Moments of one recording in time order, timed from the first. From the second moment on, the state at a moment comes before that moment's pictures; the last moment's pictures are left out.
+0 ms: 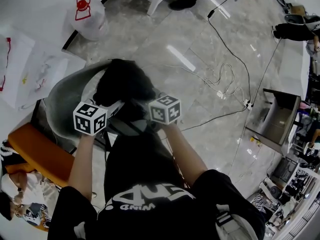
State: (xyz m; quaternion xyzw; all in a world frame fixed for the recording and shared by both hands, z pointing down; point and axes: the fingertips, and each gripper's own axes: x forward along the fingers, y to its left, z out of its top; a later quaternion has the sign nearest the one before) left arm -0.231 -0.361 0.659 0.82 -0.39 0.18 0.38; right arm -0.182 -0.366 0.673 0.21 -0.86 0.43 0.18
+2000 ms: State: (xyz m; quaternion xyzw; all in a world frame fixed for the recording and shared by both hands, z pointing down) left arm -0.158 -0.220 0.428 0.84 -0.49 0.07 0.21; right arm -0.051 -0.250 0.447 0.24 -0.93 0.27 0.08
